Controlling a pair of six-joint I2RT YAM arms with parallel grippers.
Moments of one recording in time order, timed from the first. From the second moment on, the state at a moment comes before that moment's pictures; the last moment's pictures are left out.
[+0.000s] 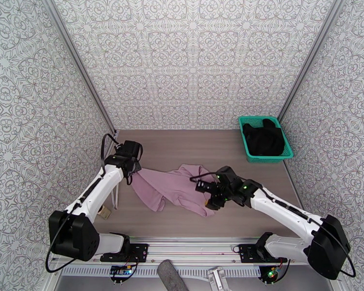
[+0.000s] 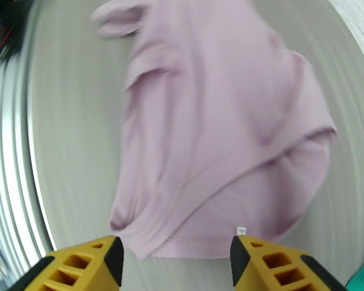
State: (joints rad) left arm -0.16 1.38 1.16 -0.86 -0.44 -0.61; right arm 0.72 1.23 0.84 -0.60 -0.29 -0.62
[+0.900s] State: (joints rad) left arm -0.12 1.43 1.21 -0.83 -0.39 -0.55; right arm 0.85 1.54 0.85 -0.59 -0.24 -0.85
